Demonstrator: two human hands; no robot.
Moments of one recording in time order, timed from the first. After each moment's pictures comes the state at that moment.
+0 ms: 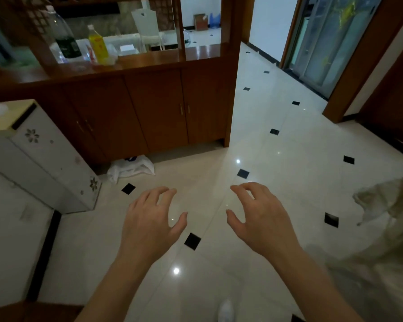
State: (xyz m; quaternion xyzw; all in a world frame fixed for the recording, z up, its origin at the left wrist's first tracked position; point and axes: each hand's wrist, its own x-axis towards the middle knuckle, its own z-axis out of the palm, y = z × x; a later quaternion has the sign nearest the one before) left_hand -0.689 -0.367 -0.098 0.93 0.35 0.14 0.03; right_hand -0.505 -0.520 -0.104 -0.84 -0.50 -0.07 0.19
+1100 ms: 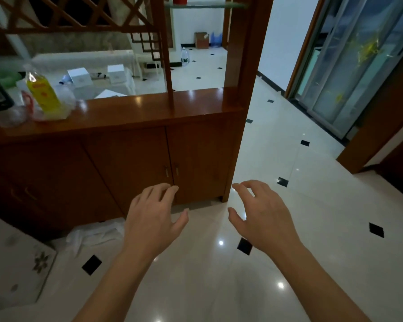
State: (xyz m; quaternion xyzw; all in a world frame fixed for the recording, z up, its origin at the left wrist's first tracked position) left_hand -0.263 0.072 -0.087 0.92 0.36 0.15 0.02; right_hand -0.081 -0.081 -0.082 -0.84 -0.51 -0.12 0.17
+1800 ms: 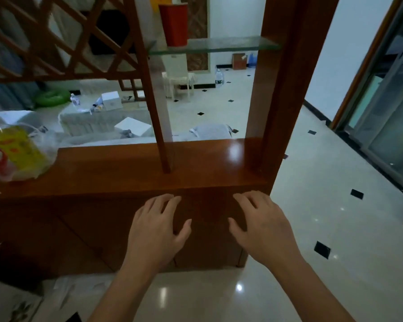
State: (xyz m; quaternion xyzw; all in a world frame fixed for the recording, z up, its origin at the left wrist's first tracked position) left_hand 0.019 0.297 -0.065 0.88 0.45 0.18 0.01; right_hand 0.221 0.190 -0.064 -0.80 -0.56 -0.06 0.20
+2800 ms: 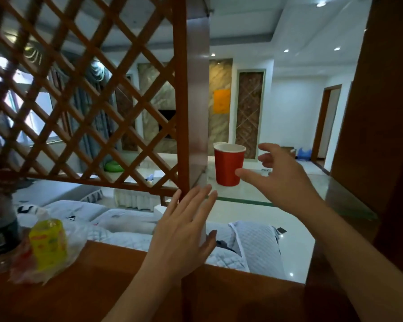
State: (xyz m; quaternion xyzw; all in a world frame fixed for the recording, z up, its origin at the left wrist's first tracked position) left_hand 0.114 0.533 0.102 0.86 0.38 0.29 -0.19; right_hand 0.323 0.500 0.196 -0.64 -0.61 0.01 0.47
